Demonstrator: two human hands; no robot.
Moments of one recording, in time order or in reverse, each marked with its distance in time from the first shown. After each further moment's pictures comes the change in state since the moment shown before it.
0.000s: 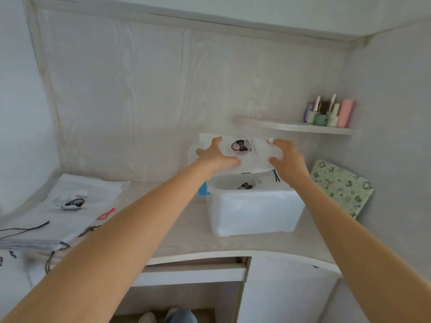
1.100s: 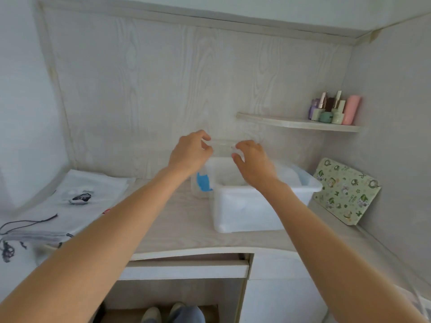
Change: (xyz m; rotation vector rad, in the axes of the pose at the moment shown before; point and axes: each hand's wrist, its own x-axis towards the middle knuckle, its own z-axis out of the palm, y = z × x) left_hand -0.016 -0.026 -0.041 0.267 0.323 0.336; right_hand -0.021 -0.054 0.043 -0.169 -0.089 -0.241
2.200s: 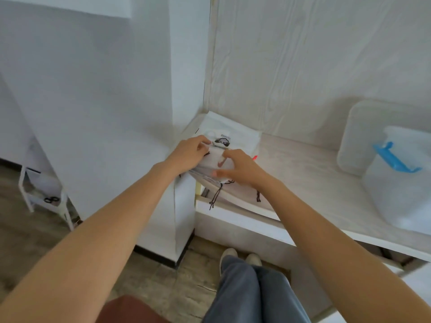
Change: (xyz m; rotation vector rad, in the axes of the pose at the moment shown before) left_hand -0.103 -0.327 -0.157 0.114 -0.141 -0.383; right_hand -0.026 -0.258 0.252 0.470 -0.683 -0.230
